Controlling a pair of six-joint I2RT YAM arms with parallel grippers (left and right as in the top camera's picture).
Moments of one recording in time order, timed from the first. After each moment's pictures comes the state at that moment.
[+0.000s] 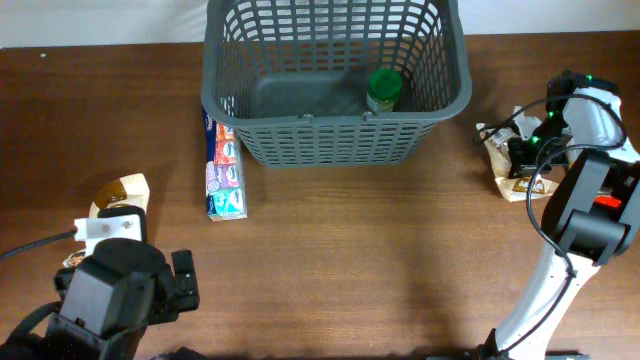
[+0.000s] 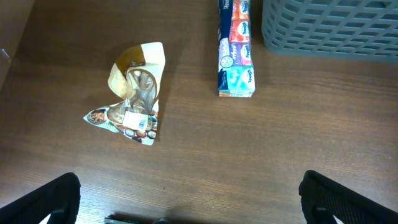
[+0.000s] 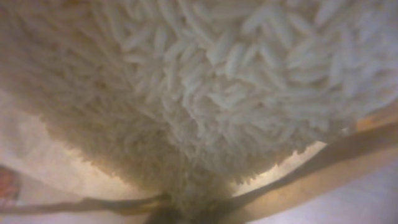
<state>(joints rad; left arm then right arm) -0.47 0.91 1.59 -1.69 -0.43 -0.47 -0.35 2.32 1.88 -1.30 -0.05 -0.40</state>
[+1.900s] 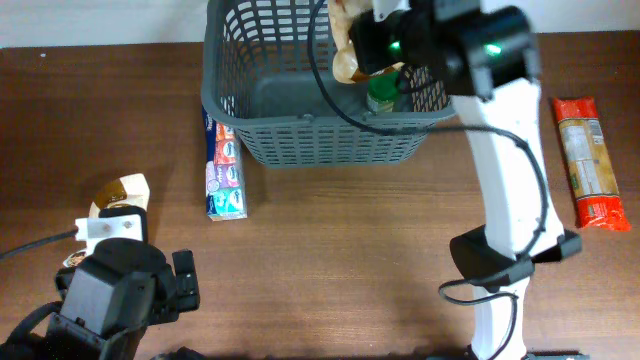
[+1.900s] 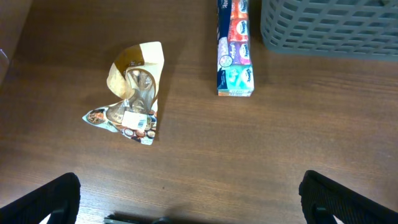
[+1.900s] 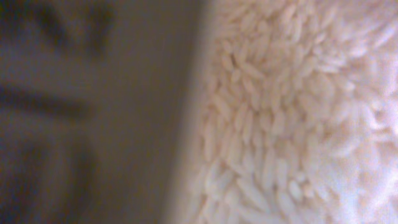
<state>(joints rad) -0.47 0.91 1.59 -1.69 -0.42 -0.47 0.40 2.15 2.79 -1.36 -0.12 0.02</state>
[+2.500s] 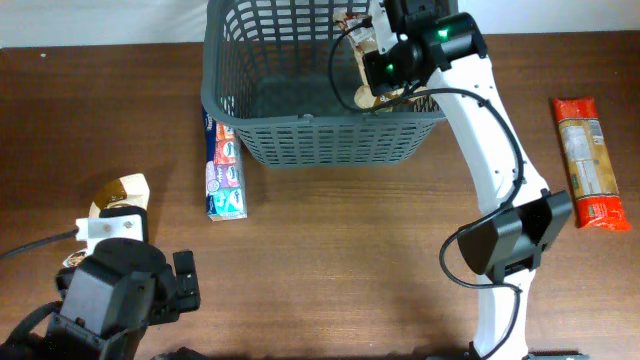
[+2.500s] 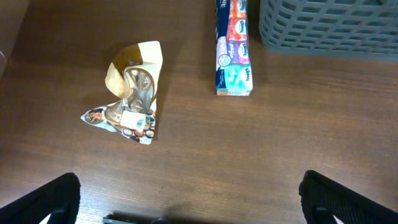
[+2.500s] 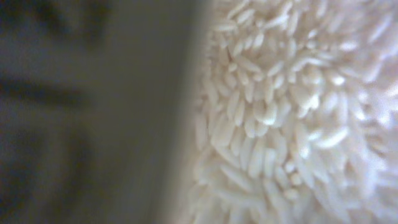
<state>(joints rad) -0.47 0.91 1.59 -1.69 -0.41 -0.47 0.31 2.18 2.35 -1.22 -0.02 0.00</state>
